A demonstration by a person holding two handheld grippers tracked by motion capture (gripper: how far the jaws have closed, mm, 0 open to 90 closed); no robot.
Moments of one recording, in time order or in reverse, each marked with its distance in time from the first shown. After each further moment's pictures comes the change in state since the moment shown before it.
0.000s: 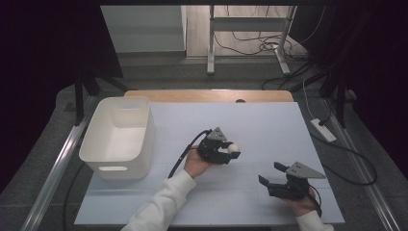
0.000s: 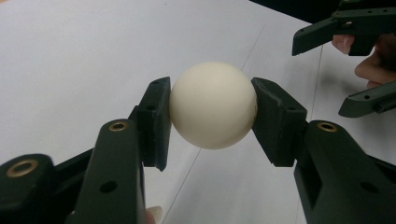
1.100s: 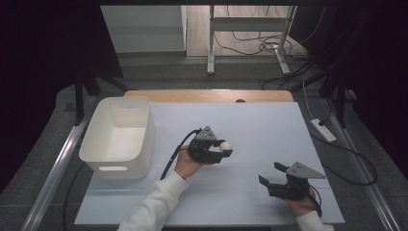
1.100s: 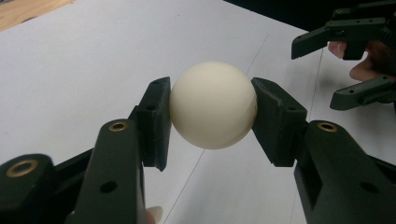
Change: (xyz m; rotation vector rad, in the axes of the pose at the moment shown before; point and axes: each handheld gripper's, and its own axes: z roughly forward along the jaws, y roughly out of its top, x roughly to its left) left arm 0.004 -0.010 -0.030 -0.050 0.032 -0.006; right arm 0.000 0.000 0.000 0.003 -0.008 -0.002
